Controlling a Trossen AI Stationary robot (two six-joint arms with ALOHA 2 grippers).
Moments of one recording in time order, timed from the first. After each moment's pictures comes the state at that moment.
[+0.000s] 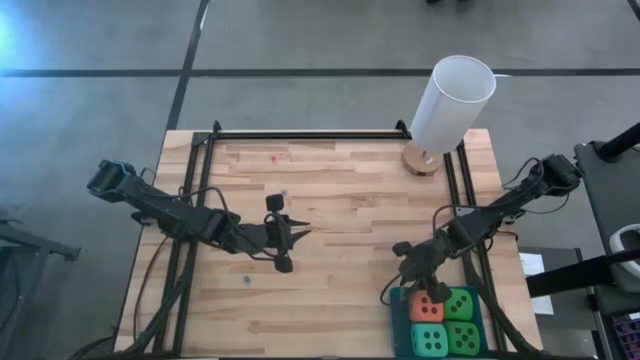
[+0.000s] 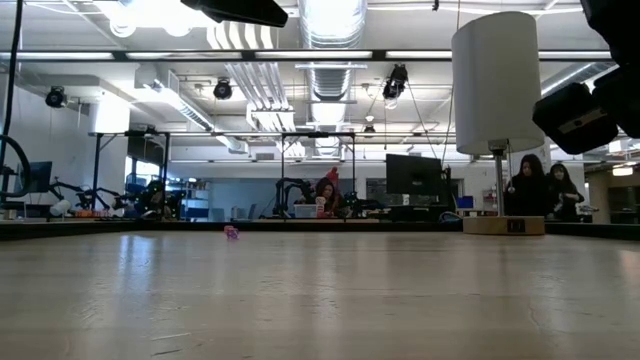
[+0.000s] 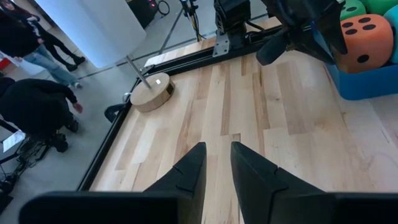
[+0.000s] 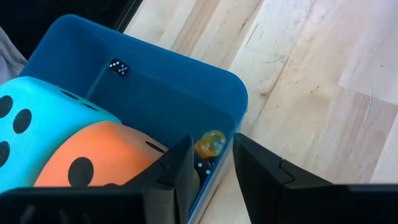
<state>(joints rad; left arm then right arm) -0.38 1.36 0.93 -0.06 -0.63 0.12 0.51 1.20 0.56 -0.26 -0.25 0.20</state>
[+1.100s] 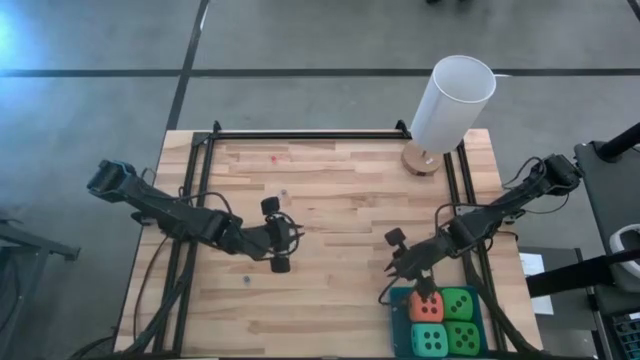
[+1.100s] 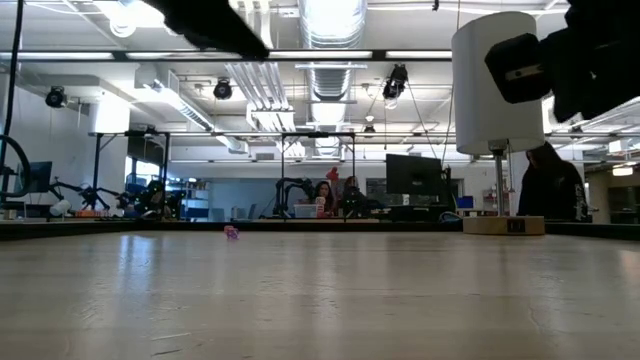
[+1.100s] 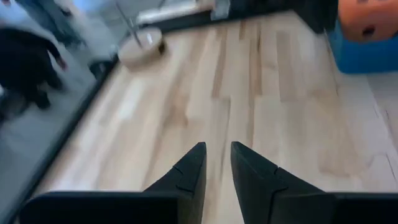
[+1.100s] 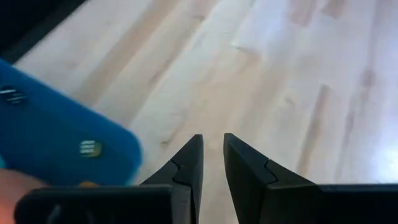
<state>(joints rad) -0.38 1.36 0.91 -0.20 -0.61 -0.09 0.51 1.20 0.64 -0.25 0.08 -0.04</state>
